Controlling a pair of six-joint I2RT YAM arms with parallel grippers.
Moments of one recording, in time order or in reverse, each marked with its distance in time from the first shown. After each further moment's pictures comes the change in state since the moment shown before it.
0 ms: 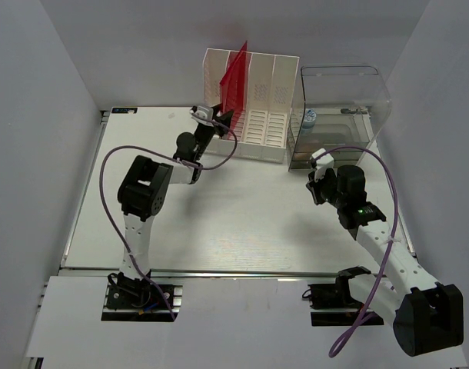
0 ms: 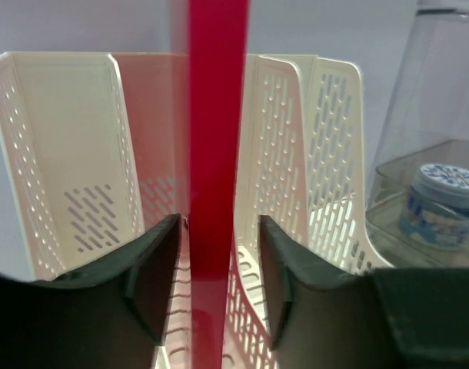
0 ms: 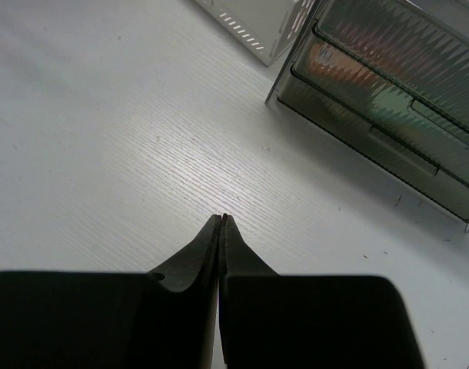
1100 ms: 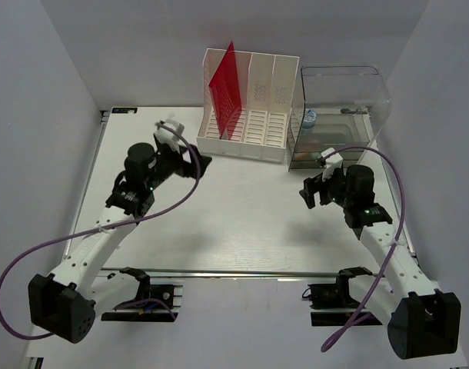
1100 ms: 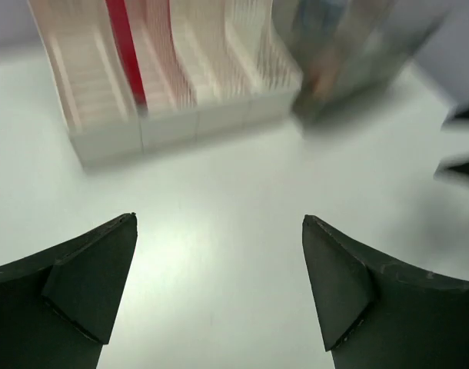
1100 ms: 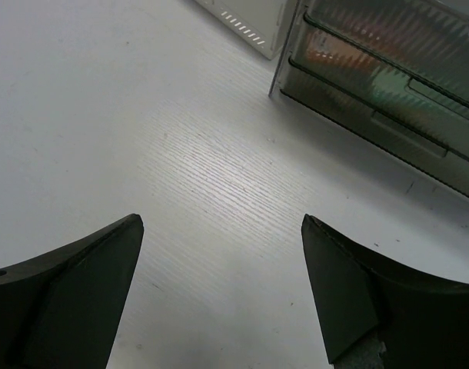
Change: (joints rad) left arm 0.010 -1.168 -0.387 -1.309 0.075 -0.044; right arm -0.089 -0.029 0.002 -0.039 -0.120 0.033
